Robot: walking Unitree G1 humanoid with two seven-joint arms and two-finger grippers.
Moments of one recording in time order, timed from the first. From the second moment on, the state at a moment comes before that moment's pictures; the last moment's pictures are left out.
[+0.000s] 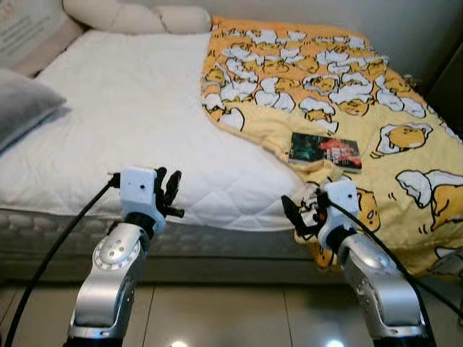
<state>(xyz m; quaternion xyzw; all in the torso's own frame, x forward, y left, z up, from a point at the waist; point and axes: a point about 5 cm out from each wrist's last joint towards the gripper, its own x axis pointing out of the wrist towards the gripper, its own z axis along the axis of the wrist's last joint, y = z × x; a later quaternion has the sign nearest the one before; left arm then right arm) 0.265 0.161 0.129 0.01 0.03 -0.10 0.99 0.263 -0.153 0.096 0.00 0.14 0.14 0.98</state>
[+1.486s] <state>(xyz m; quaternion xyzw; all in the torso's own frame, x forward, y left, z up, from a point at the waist) 0.267 0.163 0.126 0.03 0.04 -0.12 0.99 0.268 -0.159 0.089 0.03 0.14 0.09 0.99</state>
